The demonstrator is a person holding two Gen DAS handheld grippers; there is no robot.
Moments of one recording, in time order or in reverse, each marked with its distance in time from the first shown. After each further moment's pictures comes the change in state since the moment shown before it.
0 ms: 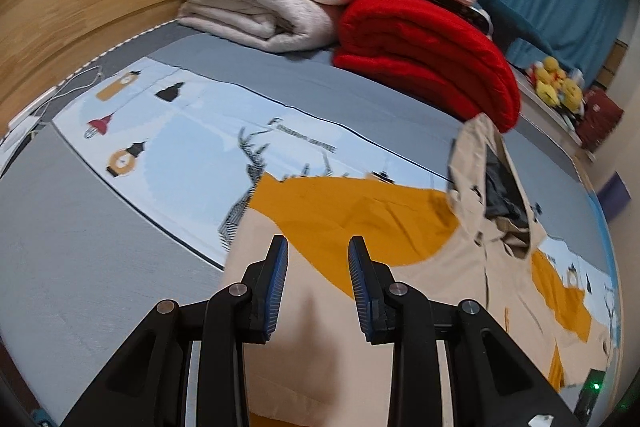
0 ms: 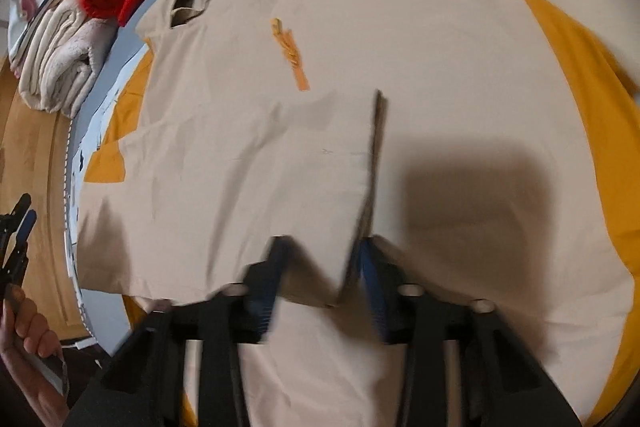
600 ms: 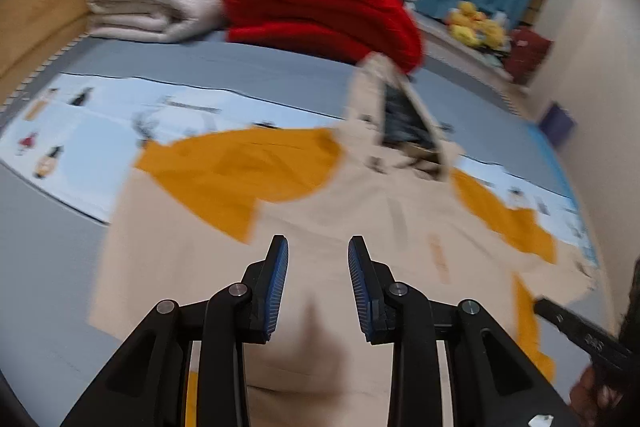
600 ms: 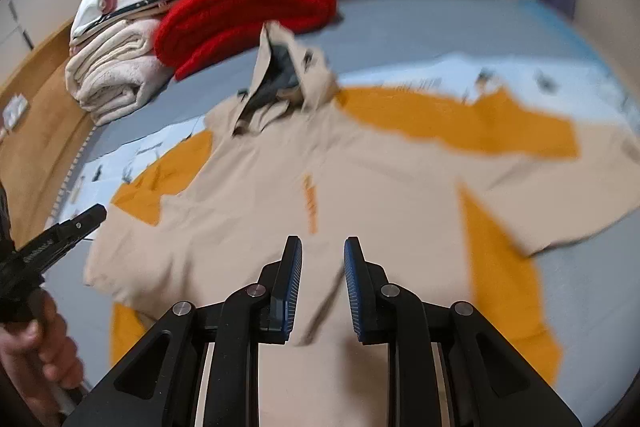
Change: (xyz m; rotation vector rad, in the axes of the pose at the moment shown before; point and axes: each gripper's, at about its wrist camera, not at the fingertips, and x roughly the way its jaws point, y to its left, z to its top) left arm -0.020 -0.091 -0.064 0.199 0.067 -0.182; right arm -0.126 0.016 0.005 -0.244 -0.366 -0.036
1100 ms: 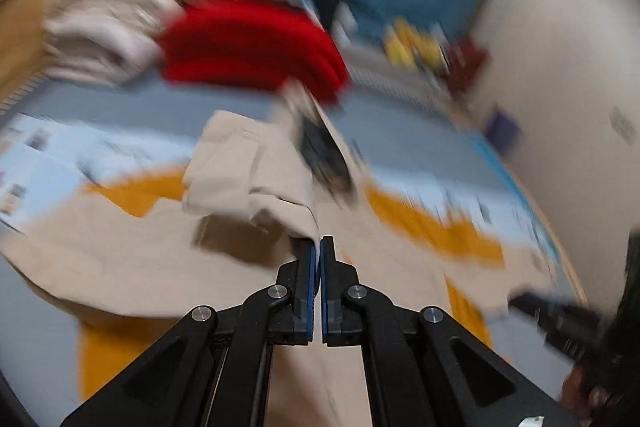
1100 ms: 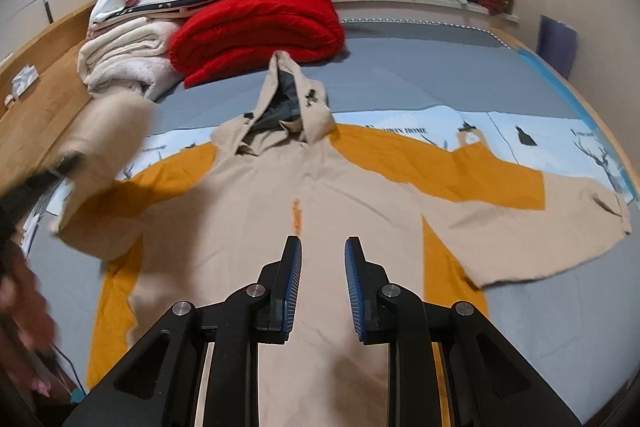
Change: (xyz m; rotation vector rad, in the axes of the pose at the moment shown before) left arm -0.015 -0.092 -0.026 0.129 -0.044 -0.224; right arm -0.065 0.002 0.000 -0.158 -0.117 -0.102
